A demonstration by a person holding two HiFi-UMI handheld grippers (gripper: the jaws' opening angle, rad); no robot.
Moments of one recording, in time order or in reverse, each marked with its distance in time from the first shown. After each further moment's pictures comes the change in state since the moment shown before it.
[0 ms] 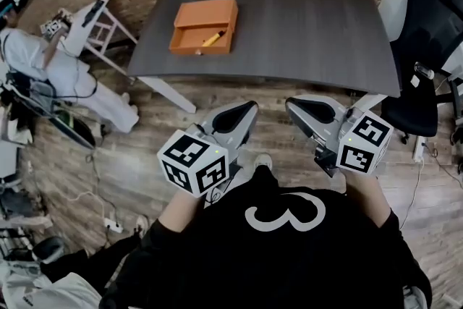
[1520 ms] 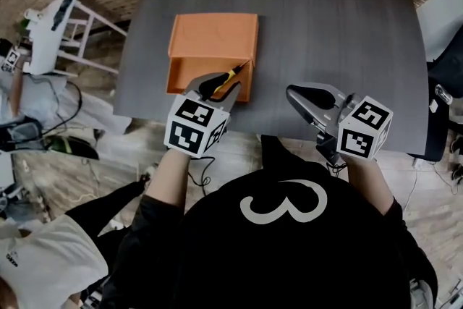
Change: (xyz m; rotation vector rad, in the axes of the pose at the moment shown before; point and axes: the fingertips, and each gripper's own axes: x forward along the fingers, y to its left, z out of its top) left arm 0.148 0.345 0.004 0.184 0.404 0.174; right arm 0.205 -0.241 0.025 0.163 0.167 -0.027
